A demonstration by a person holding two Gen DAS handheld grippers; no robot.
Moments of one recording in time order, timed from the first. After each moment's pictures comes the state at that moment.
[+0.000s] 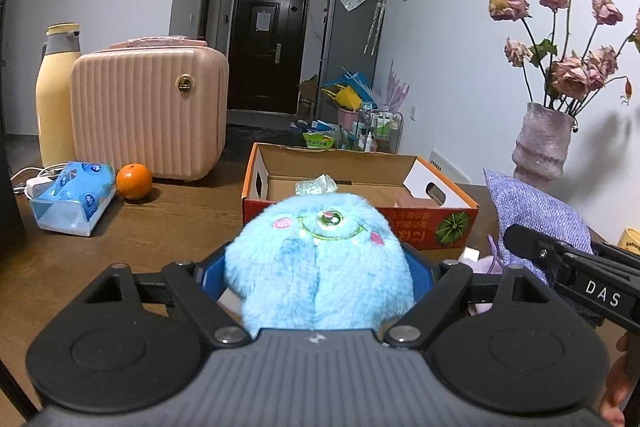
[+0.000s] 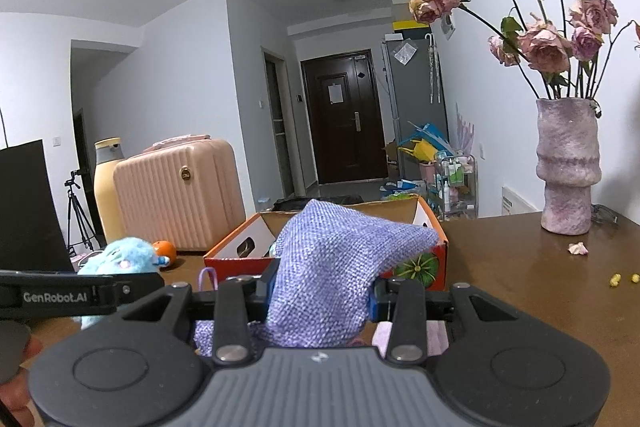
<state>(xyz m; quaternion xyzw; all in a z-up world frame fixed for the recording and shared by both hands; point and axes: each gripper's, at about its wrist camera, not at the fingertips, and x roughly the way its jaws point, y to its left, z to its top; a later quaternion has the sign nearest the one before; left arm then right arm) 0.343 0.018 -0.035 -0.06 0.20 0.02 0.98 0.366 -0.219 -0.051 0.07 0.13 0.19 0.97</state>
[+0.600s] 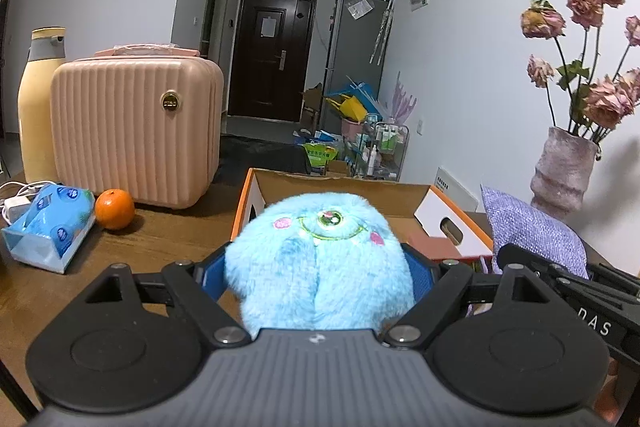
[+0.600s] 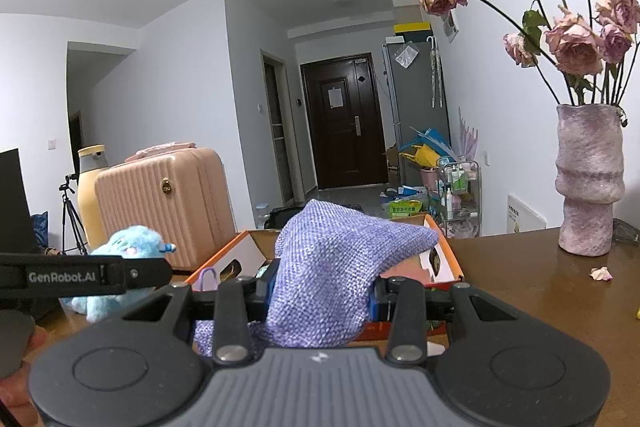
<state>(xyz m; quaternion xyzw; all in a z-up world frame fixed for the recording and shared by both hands) 0.415 0.027 -0.025 -0.07 0.19 0.03 0.98 0.432 -0.204 -0.048 0.07 0.13 0.19 0.97</state>
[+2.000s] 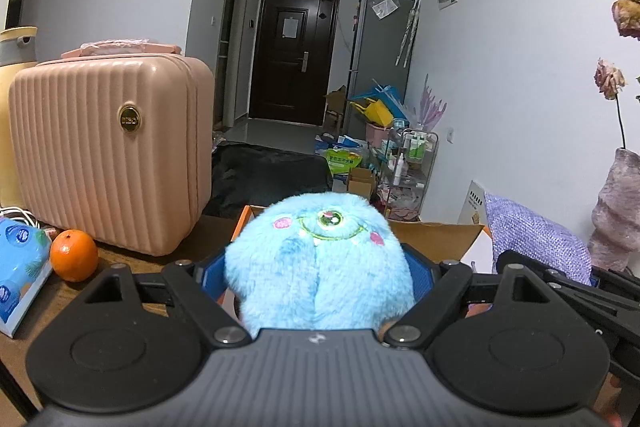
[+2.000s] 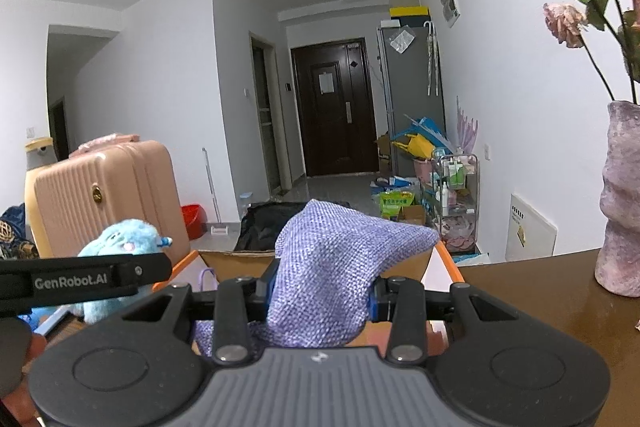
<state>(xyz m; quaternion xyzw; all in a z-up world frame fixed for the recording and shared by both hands) 0.548 0.031 -0.034 -0.07 0.19 0.07 0.98 0.572 -0.167 -0.052 0.05 0.15 0.18 0.97</state>
